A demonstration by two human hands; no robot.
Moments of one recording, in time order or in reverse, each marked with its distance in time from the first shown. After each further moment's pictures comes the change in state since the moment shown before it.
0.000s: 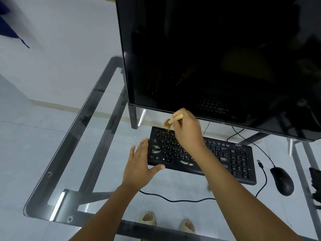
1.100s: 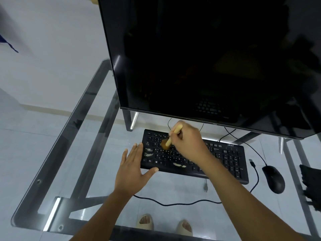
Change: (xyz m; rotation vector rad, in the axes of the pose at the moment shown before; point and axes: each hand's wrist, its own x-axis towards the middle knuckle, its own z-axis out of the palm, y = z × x) left_hand -0.005 -0.001 0.002 0.123 0.016 0.052; right_hand -0.018 0.017 -0.030 -0.057 -0.172 0.028
